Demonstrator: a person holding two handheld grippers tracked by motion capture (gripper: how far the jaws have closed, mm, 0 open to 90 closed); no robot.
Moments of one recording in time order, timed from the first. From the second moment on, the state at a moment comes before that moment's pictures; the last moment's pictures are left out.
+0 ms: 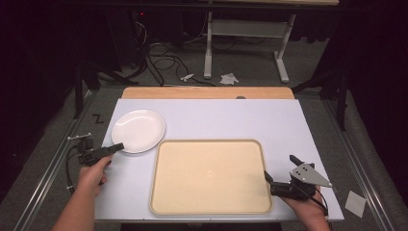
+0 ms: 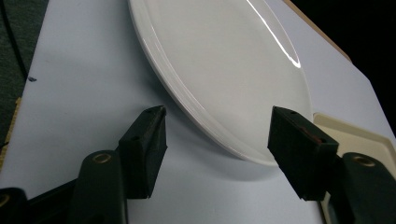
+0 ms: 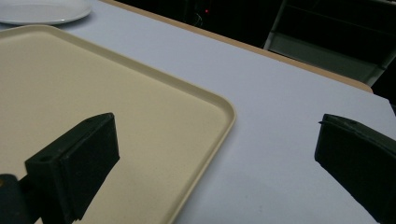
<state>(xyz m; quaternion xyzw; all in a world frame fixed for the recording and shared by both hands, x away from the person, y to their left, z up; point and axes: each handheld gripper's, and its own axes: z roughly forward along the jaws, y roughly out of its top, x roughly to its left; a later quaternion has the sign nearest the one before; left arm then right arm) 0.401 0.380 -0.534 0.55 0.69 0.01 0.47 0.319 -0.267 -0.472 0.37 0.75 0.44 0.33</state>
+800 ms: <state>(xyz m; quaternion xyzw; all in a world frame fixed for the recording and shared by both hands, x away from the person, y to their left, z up) 0.411 0.385 -0.544 0.51 0.70 -0.02 0.50 0.318 -0.262 -0.472 0.36 0.75 0.44 0.34</state>
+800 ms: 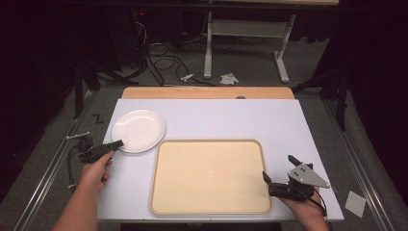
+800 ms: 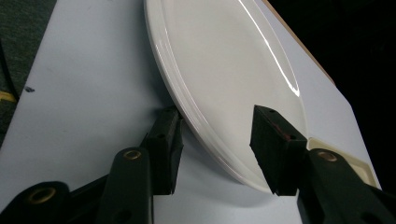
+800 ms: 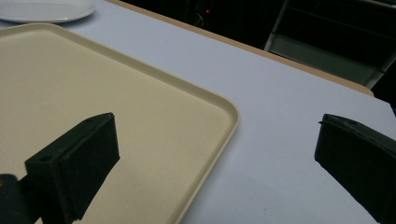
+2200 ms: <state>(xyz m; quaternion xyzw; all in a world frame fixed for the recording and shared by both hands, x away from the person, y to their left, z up) 0.410 0.384 -0.537 0.47 0.70 0.02 0.54 0.316 -0.264 -0.472 0.37 0.75 0.44 0.34</state>
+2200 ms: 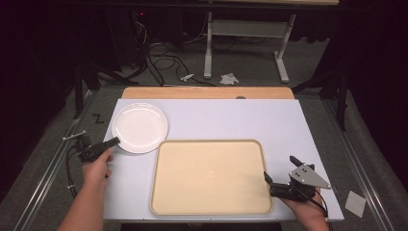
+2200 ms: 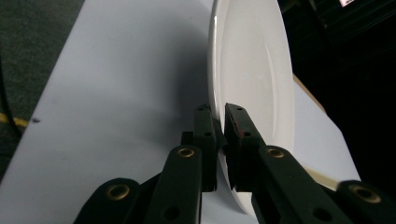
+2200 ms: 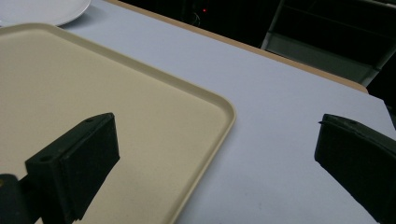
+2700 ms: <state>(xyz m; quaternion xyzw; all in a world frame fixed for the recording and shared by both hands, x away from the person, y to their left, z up) 0.403 0.375 -0.519 0.47 0.67 0.08 0.57 0.314 -0.265 -0.471 0.37 0.75 0.43 0.34</state>
